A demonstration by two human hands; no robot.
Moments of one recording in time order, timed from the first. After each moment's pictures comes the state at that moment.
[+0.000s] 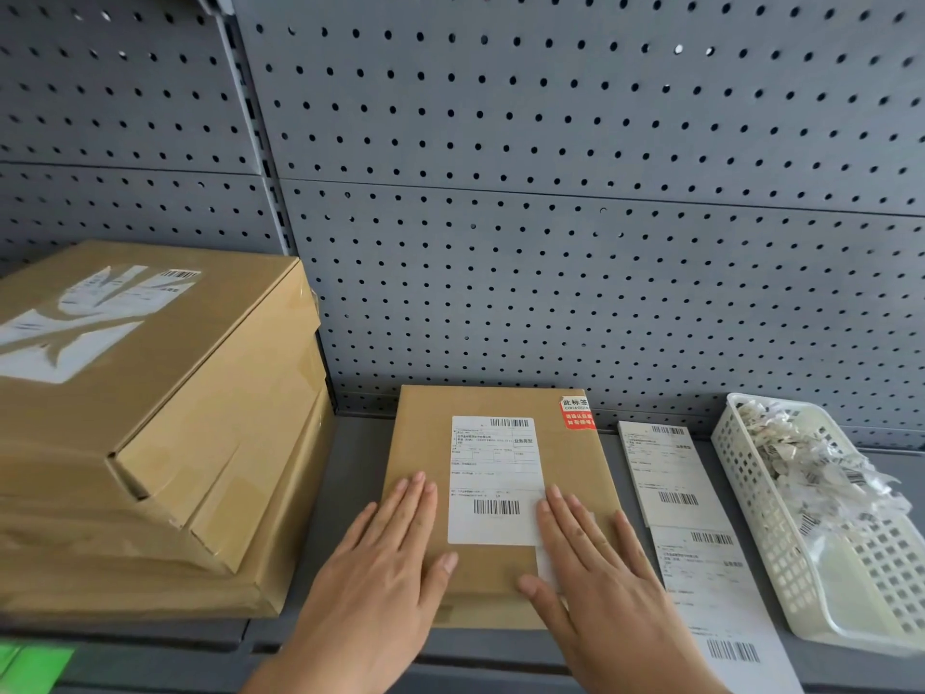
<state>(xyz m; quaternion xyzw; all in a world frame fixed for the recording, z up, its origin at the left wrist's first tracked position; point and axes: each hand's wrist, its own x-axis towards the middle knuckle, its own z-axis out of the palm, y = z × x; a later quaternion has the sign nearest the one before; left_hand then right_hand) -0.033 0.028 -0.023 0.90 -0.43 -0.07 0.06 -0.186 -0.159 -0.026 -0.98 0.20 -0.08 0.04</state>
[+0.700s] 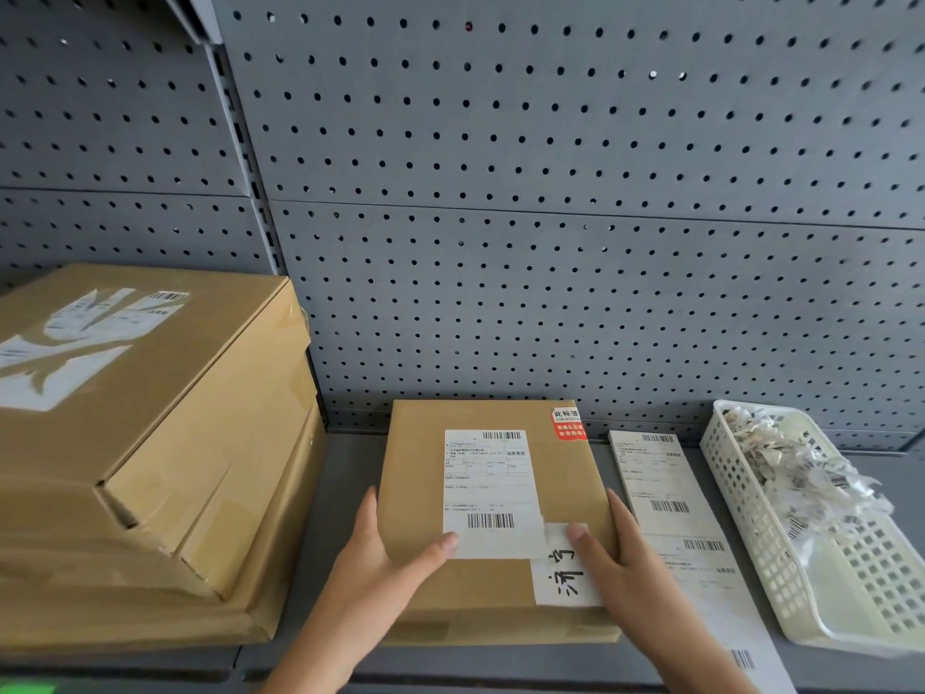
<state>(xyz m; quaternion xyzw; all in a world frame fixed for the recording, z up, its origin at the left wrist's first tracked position) -0.019 0.013 -0.013 0.80 -0.14 -0.30 0.51 -0.179 -0.196 -0.025 -0.74 0.40 -0.09 0.53</state>
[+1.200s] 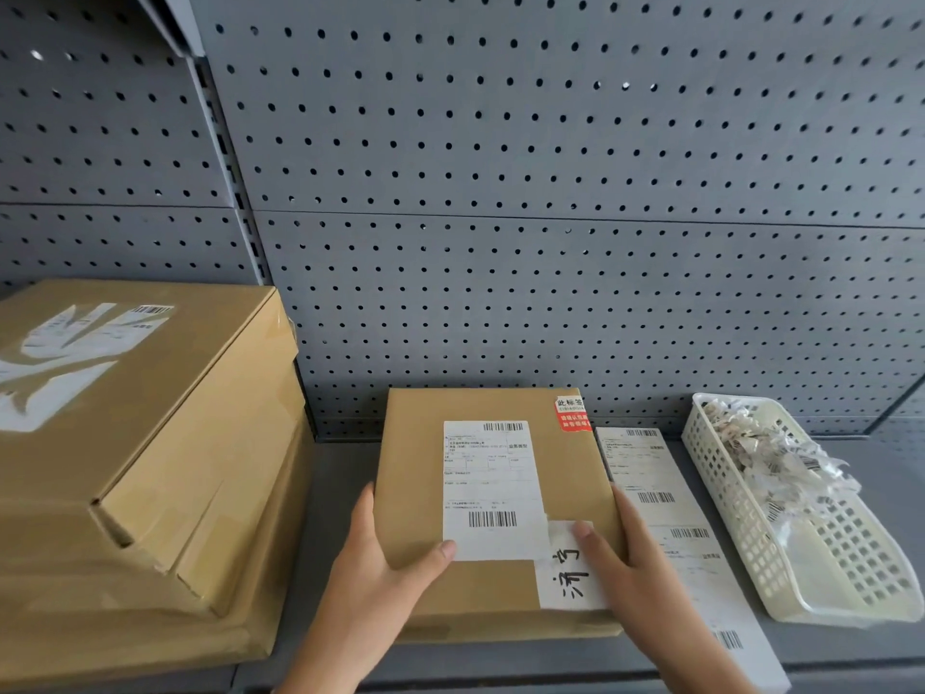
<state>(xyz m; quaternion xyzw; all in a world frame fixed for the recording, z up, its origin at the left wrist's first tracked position) -0.025 0.012 -0.007 0.79 -0.17 -0.25 0.53 -0.187 -0.179 -0.004 -0.71 0.41 -0.15 0.55</state>
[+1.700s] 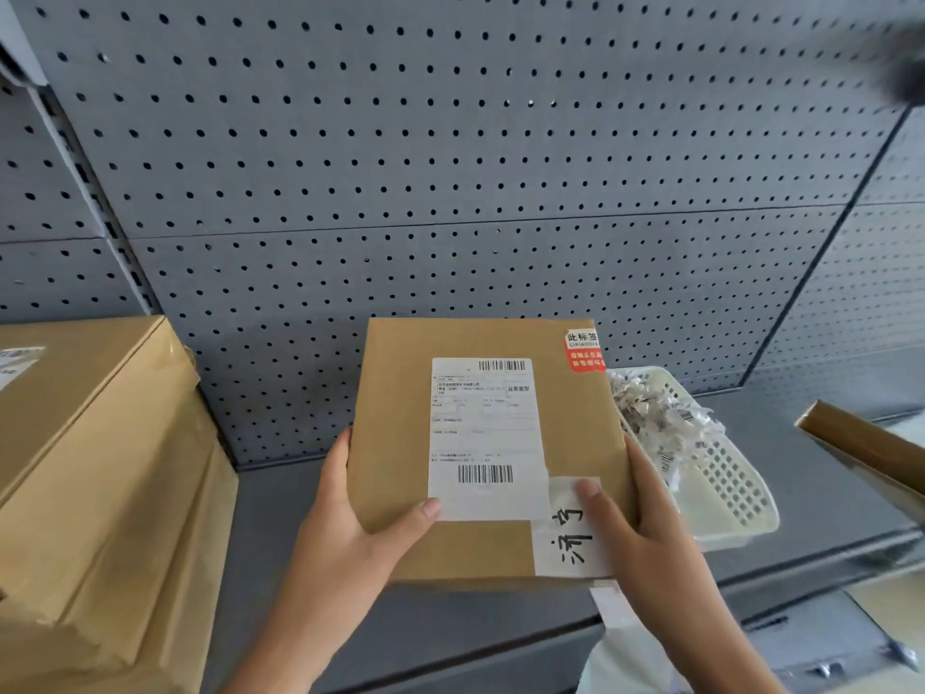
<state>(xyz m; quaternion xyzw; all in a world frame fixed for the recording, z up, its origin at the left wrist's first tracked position) -0.058 -0.015 0.055 0.75 -0.28 -0.22 0.57 -0.252 -0.173 0.048 -0.68 0.42 -0.31 0.51</state>
